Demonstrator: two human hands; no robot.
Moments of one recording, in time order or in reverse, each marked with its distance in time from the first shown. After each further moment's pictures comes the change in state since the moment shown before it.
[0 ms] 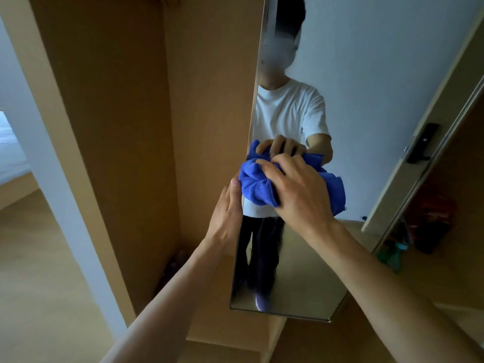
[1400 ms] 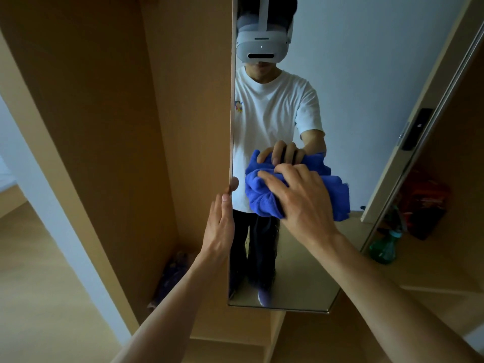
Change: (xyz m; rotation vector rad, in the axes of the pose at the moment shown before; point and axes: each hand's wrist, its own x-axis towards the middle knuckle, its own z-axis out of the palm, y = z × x) left_hand -0.011 -0.034 0.017 0.088 0.065 -0.046; right_hand -0.043 0.027 0.018 -0.031 0.072 0.014
